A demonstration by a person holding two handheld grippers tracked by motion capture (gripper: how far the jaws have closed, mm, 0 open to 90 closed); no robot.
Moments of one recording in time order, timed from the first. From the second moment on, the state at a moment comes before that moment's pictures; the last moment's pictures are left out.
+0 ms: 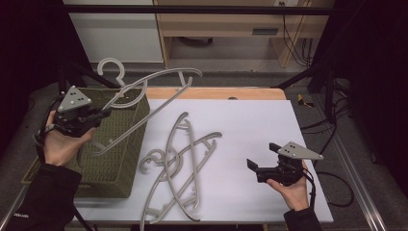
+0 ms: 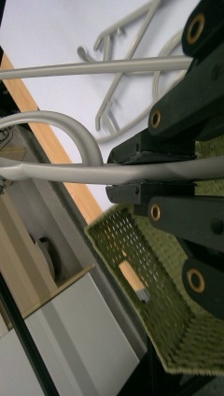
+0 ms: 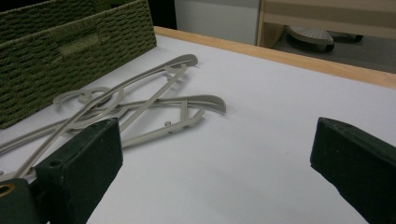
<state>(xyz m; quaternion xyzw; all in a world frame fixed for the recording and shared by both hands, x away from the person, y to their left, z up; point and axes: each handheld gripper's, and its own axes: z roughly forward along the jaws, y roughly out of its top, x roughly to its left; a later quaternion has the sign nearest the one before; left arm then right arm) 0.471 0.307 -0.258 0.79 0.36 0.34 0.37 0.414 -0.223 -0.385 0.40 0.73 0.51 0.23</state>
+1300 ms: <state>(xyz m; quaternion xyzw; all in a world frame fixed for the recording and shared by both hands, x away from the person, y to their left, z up) 0.475 0.444 -0.320 0.76 0.44 0.37 0.30 0.416 -0.223 -0.385 0.40 0.73 0.50 0.22</state>
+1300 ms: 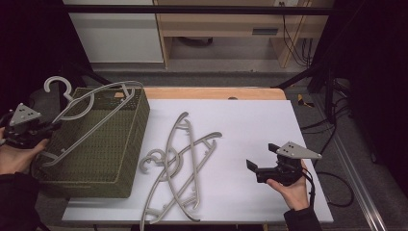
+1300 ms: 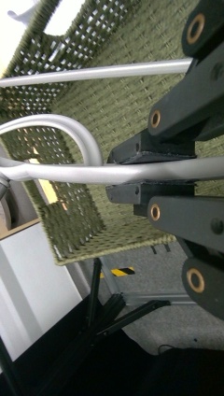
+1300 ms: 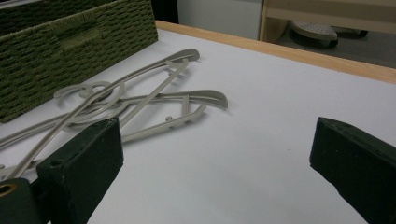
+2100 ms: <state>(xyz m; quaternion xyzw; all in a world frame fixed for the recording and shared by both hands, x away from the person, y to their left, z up) 0.492 0.434 -0.356 0.78 0.45 0.36 0.25 0.416 -0.224 -0.386 0.40 0.74 0.50 0.22</state>
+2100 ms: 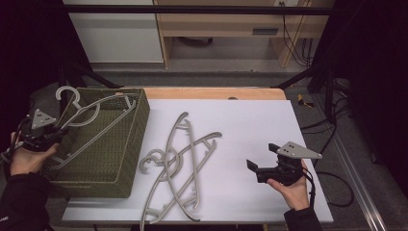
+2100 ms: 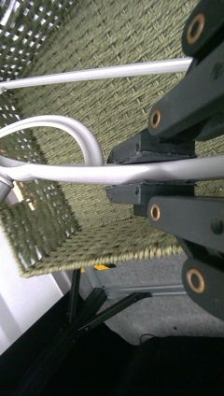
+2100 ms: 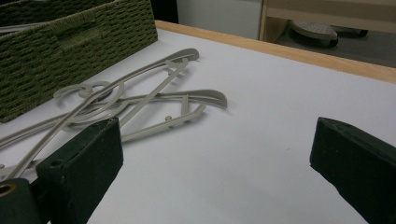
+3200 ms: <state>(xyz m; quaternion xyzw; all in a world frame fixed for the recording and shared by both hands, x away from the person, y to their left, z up) 0.439 0.391 -0.323 0.72 0.46 0.31 0.42 0.416 -0.226 -0.386 0.40 0.73 0.50 0.22</state>
